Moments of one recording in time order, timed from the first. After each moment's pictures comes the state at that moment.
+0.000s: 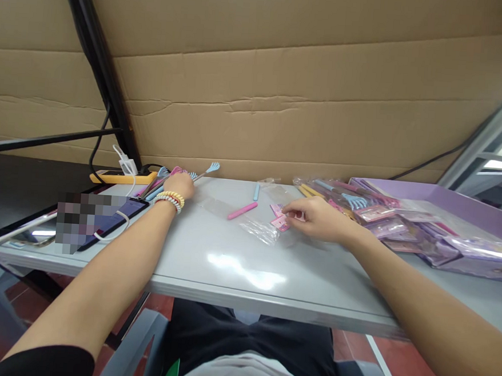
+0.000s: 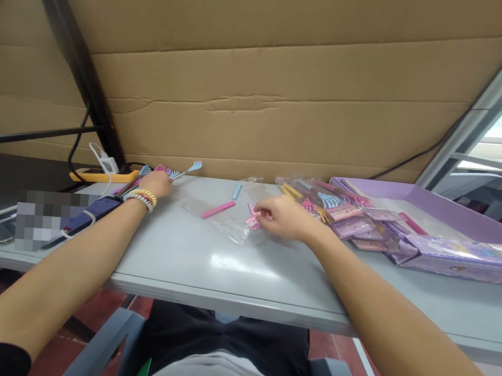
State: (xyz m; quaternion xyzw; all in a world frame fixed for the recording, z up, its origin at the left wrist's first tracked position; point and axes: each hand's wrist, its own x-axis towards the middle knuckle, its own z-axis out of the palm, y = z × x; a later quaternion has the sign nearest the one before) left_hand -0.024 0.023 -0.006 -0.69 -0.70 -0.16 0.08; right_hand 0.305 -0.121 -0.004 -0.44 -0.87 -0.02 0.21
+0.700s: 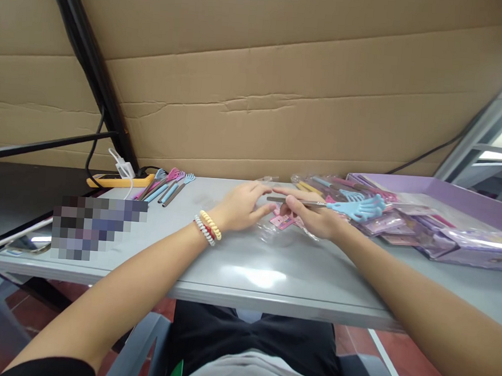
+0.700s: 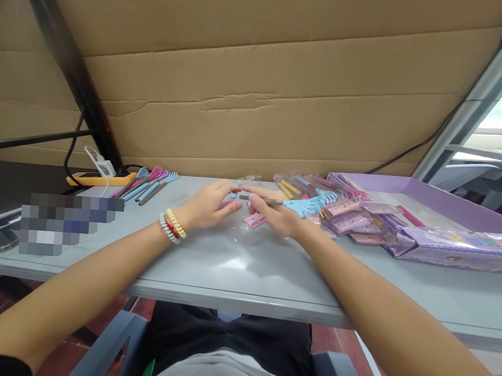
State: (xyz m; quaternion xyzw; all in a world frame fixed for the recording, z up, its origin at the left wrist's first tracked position) left_hand 0.084 -0.074 -0.001 -0.93 -0.22 -0.31 0.02; right_hand 0.289 -0.126 -0.006 -0.41 -0.83 0.14 0.35
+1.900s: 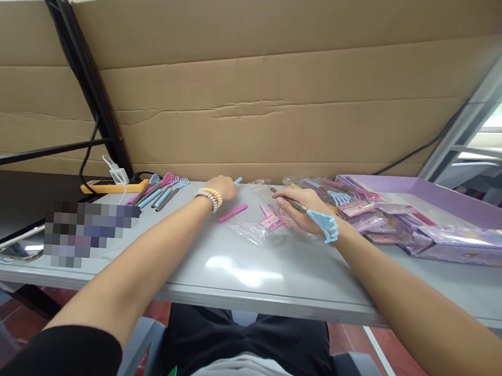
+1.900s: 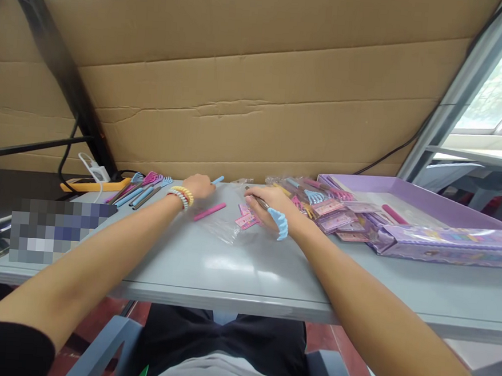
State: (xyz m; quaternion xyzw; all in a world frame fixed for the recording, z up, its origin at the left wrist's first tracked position) left_hand 0.097 0.000 0.018 -0.80 -0.59 -0.08 0.00; right_hand 0.308 -0.119 -0.001 -0.40 -0.85 -0.07 0.34
